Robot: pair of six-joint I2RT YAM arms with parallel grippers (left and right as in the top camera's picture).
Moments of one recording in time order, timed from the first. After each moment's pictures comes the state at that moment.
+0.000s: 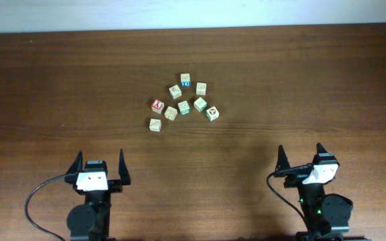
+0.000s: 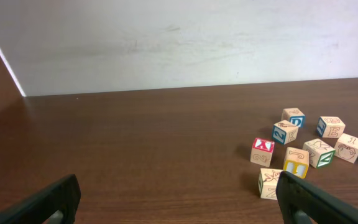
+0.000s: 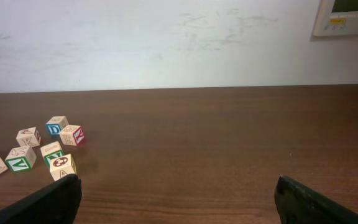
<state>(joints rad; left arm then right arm) 0.01 0.02 0.02 -0.08 -0.05 0.06 -0.02 0.01 0.01 -0.07 -0.07 0.05</state>
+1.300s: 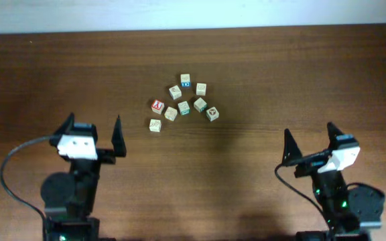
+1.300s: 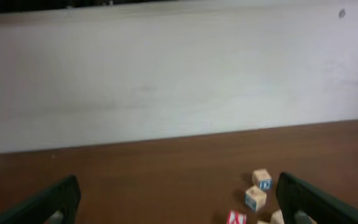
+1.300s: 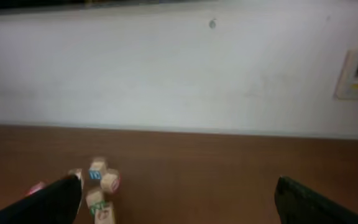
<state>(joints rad) 0.01 0.55 0.48 0.04 0.07 0.06 -0.02 0.34 0.45 -0.14 -0.18 0.05</state>
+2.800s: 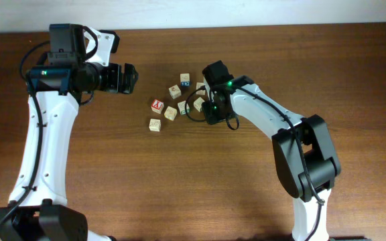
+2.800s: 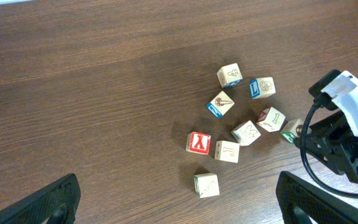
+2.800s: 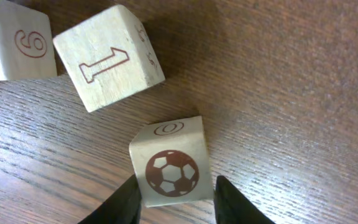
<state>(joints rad) 0.01 1.67 1.65 -0.92 0.28 0.16 0.45 2.12 1.56 -0.76 -0.05 0.14</state>
